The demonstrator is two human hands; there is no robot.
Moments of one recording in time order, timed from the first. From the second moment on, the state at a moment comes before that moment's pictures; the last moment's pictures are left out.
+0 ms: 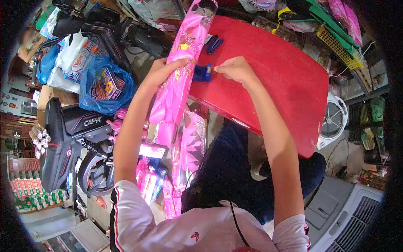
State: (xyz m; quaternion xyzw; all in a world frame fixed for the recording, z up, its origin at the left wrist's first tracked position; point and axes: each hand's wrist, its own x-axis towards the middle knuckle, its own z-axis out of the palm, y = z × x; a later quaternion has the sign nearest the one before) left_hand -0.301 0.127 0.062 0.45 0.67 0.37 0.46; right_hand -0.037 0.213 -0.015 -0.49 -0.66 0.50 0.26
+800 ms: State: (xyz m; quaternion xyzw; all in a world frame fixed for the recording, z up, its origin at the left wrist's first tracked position) left_hand -0.291 0.128 0.067 0.53 0.70 0.32 0.36; right_hand -0.050 0.225 -0.039 -0.53 -0.71 0.41 0.21
